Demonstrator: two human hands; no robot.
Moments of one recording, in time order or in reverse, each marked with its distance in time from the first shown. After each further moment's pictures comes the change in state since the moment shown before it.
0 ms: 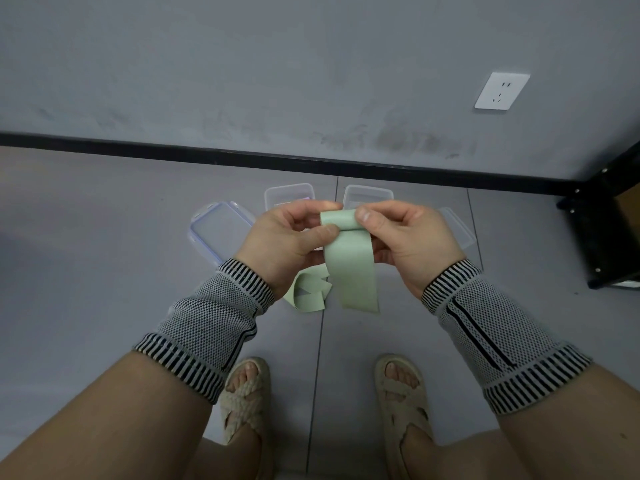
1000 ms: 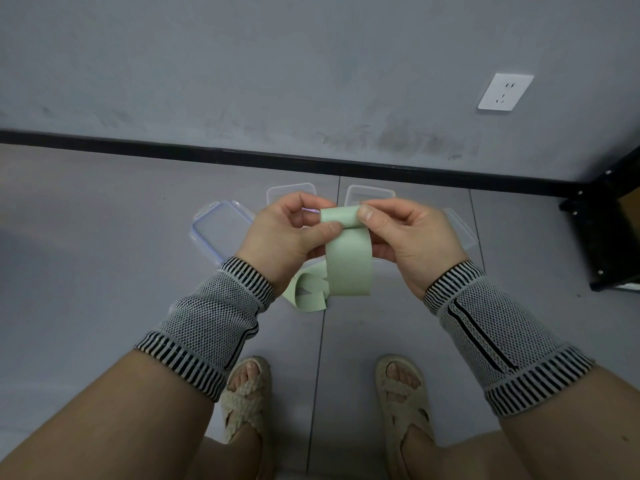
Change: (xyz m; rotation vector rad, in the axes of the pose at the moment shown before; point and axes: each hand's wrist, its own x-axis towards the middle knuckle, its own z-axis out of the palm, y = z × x) left_hand -0.001 0.002 -0.001 0.055 0.060 0.052; right_hand 0.001 0.001 0.002 0.088 0.024 -0.005
